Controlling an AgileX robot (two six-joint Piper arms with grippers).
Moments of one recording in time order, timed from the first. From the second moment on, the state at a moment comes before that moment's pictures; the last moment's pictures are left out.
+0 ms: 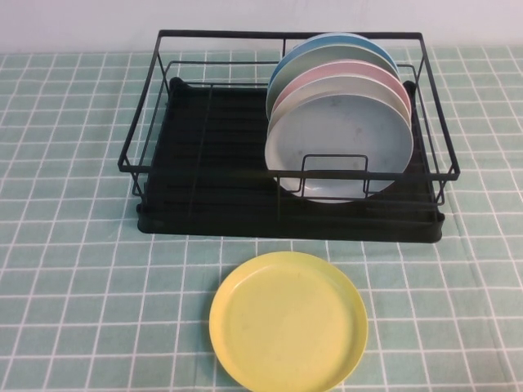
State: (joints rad) right arm 0.08 -0.01 0.03 -0.01 0.35 0.09; left arm 0.02 -0.01 0.02 -0.01 0.35 0.01
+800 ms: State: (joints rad) right arm 0.08 -0.01 0.03 -0.01 0.35 0.09; left arm -0.11 -0.01 0.02 0.00 0.35 0.03
